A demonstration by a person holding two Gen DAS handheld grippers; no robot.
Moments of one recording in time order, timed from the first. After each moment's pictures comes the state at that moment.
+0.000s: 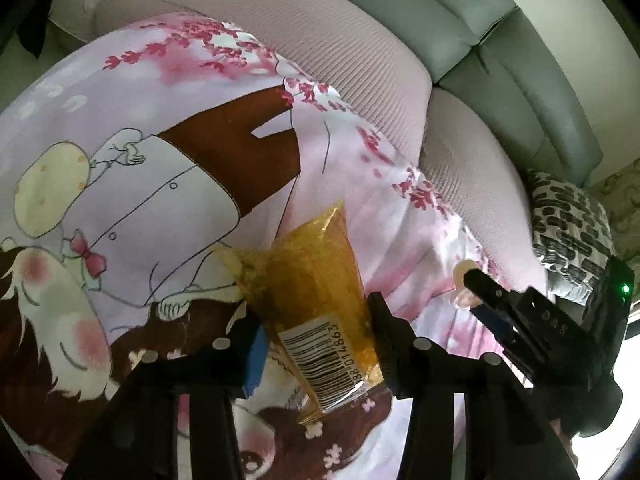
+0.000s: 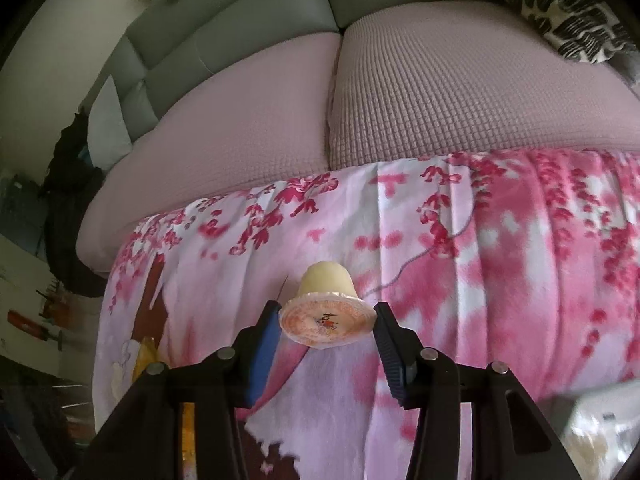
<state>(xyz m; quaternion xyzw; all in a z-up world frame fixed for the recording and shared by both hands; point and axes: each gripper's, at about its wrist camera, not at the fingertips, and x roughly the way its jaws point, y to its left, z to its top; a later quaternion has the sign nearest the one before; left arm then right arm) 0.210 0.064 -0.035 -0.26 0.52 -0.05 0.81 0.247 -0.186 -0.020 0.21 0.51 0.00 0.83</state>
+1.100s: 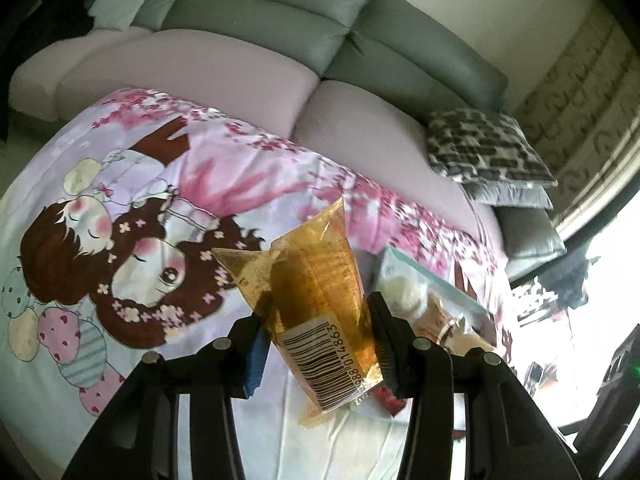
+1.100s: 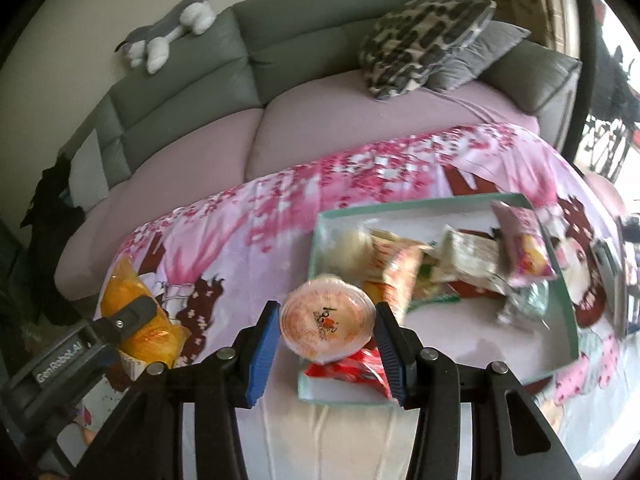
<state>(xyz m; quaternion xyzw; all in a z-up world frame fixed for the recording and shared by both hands) 0.027 -0.033 0.079 -0.15 0.46 -0.16 0.86 -0.043 -0.239 0.089 0.21 0.43 -0.15 0.87</state>
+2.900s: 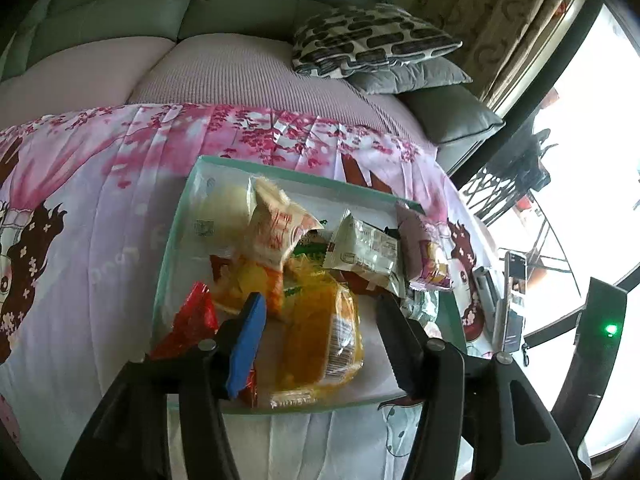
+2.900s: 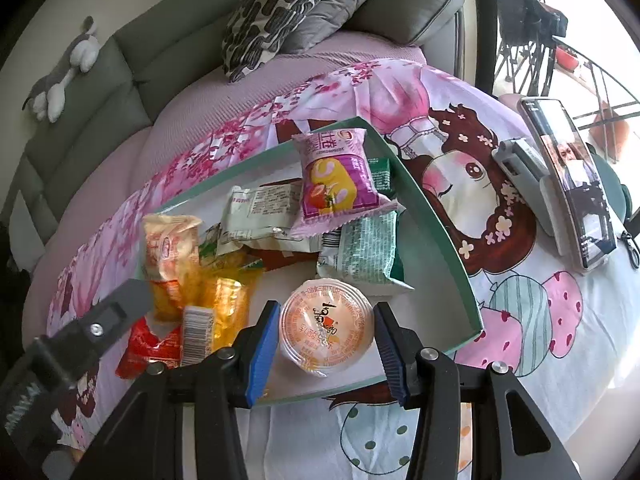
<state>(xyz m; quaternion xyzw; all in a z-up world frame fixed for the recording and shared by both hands) -0.015 -0.206 0.035 -0.04 0.48 -0.33 0.81 -0.112 -0.359 0.015 0.27 0.45 -0.26 0.81</state>
